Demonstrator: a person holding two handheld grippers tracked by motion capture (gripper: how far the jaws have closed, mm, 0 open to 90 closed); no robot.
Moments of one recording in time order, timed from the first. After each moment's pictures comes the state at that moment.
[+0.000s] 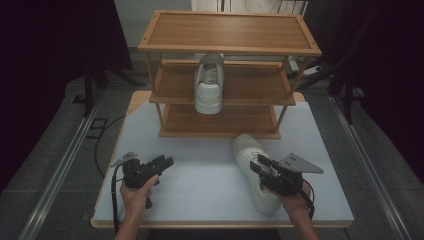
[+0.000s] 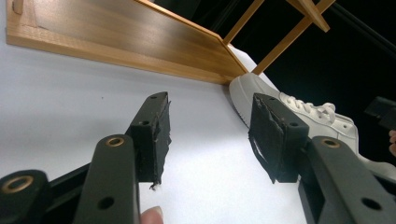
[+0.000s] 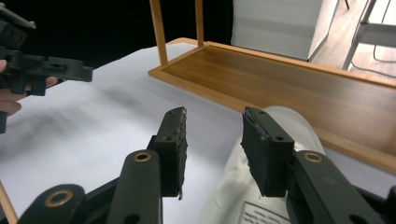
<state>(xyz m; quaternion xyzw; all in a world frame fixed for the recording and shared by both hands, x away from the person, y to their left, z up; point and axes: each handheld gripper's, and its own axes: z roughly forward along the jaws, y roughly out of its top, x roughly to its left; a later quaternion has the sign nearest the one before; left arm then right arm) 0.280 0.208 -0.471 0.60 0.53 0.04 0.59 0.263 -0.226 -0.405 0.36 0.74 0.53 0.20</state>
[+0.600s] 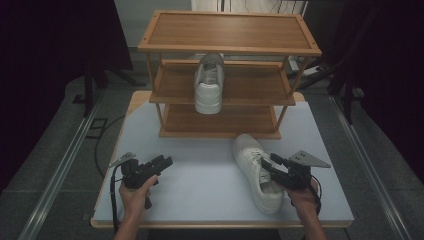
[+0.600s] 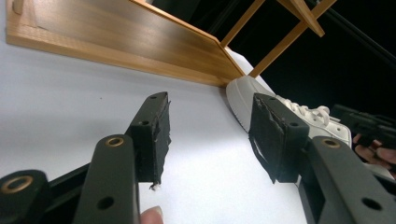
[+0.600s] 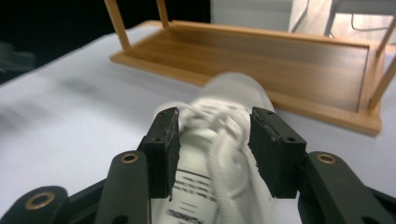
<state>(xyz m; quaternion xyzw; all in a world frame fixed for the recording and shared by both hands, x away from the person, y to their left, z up) 0.279 0.211 -0.470 0.60 0.53 0.03 0.60 0.288 -0.258 -0.433 0.42 0.73 0.50 0.20</state>
